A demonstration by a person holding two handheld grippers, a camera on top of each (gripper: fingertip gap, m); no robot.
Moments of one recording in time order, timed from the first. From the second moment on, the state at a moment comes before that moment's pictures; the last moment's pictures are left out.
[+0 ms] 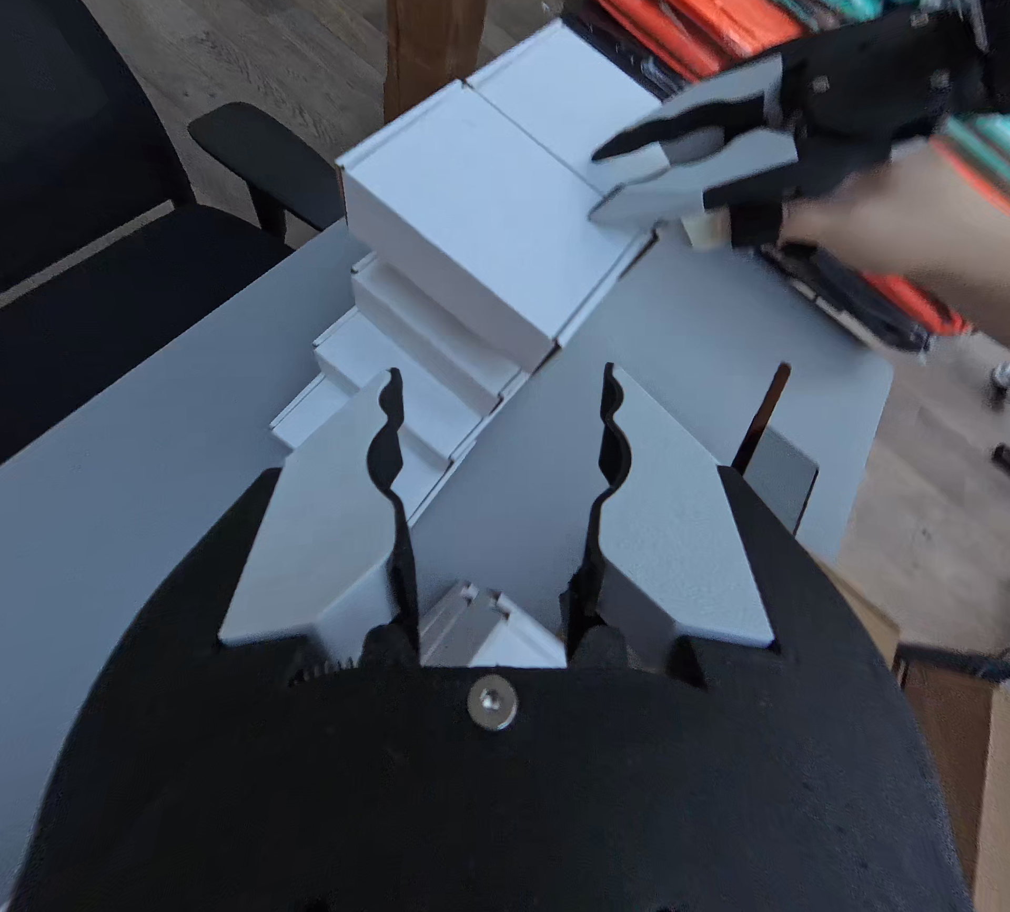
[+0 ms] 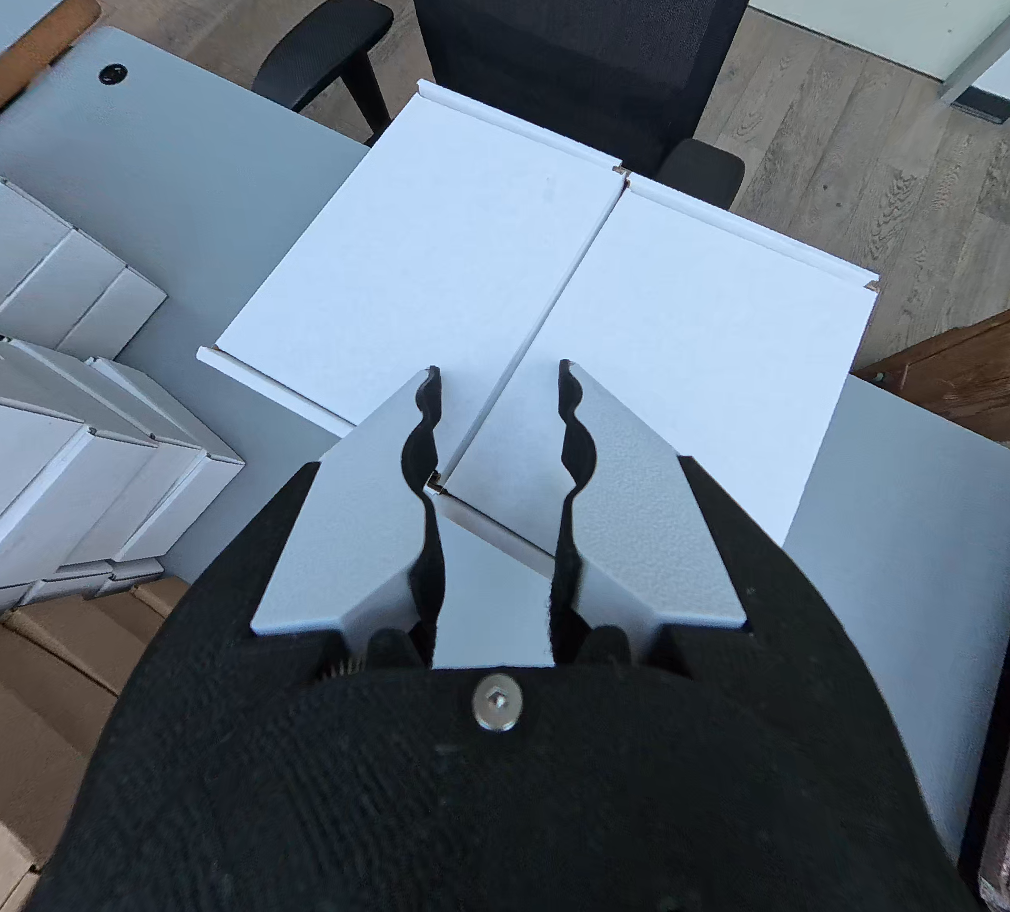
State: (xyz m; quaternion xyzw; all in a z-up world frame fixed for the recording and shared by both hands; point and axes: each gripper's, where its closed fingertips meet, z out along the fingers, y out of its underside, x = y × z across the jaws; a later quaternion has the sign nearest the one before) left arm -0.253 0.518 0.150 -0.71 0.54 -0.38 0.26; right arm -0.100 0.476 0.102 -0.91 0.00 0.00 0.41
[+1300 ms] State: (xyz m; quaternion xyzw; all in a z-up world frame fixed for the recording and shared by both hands) left arm -0.239 0.521 0.167 -0.63 0.73 -0.22 0.15; right arm -0.098 0.477 0.102 -0.91 0.01 -0.01 0.41
